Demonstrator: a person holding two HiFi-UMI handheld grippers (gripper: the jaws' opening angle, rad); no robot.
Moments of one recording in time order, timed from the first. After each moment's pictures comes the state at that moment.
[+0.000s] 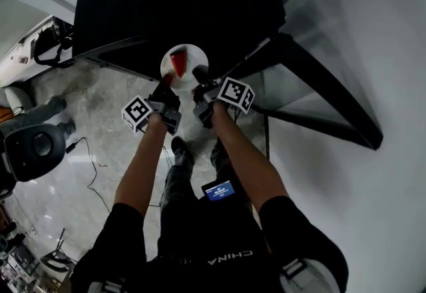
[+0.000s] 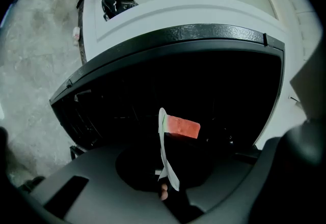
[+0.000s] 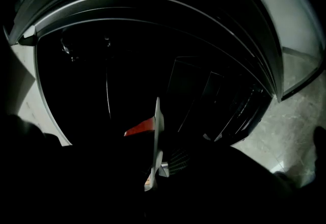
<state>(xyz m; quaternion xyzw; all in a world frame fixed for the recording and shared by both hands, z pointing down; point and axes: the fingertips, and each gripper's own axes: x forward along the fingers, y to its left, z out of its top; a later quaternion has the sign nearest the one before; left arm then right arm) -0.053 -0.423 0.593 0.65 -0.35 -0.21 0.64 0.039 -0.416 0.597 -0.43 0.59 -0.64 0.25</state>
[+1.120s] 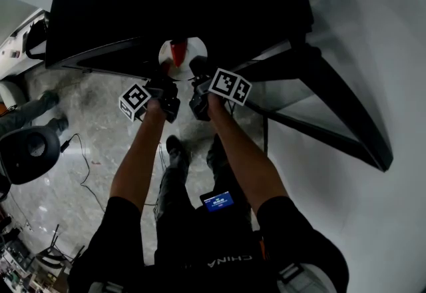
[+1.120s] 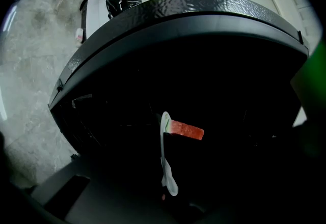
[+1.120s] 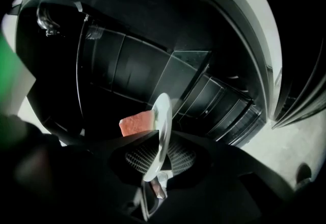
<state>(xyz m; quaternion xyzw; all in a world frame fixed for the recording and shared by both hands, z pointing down) -0.047 -0.473 0.662 0.63 -0.39 -0.19 0.64 0.045 -0.456 0.662 -0.47 0.62 -0.61 0.15</state>
